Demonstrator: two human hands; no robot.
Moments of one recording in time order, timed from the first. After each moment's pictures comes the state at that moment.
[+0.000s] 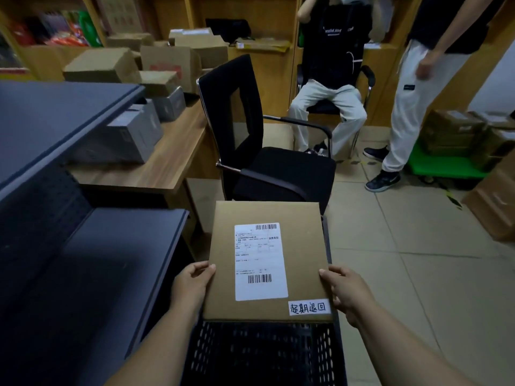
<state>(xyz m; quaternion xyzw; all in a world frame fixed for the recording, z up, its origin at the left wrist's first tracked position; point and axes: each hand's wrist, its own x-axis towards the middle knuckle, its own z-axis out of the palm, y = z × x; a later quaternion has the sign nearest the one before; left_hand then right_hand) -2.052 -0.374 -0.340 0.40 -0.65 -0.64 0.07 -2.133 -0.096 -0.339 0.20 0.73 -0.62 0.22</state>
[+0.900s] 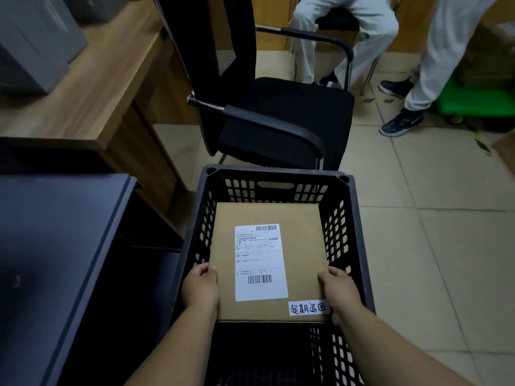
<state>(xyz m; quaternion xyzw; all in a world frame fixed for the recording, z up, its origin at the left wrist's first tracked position) -2.138 -0.363 -0.523 0.53 -0.66 -0.53 0.02 -2.188 -0.136 -0.513 0.36 0.71 -0.55 0.25</state>
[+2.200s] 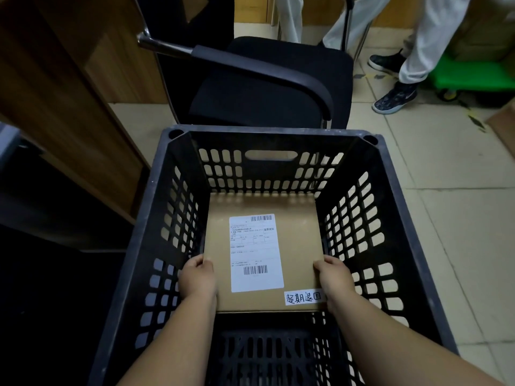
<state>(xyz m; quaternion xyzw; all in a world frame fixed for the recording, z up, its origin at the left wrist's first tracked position) -2.195 -0.370 -0.671 0.54 -0.66 -0.52 -0.01 -2.233 -0.149 -0.656 0.38 0.75 -0.49 0.21</state>
